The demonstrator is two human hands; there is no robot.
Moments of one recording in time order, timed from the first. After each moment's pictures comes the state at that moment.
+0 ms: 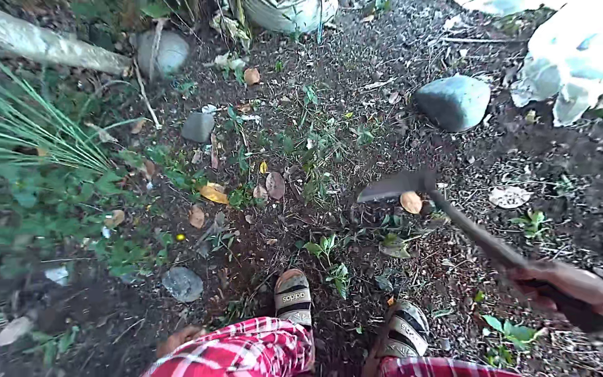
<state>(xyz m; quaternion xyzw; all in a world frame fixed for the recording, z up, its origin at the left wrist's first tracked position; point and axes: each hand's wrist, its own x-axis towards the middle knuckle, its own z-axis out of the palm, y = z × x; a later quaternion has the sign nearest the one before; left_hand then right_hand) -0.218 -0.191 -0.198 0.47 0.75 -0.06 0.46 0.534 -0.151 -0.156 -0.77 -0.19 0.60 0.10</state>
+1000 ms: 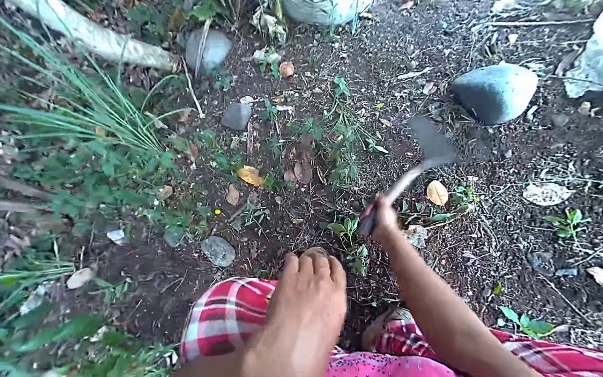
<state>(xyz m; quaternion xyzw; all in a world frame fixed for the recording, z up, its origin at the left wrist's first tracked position) 0.004 -0.160 0.030 0.87 0.45 -0.16 0.11 0.212 -0.046 -0.260 -0.62 -0.08 0.63 0.47</state>
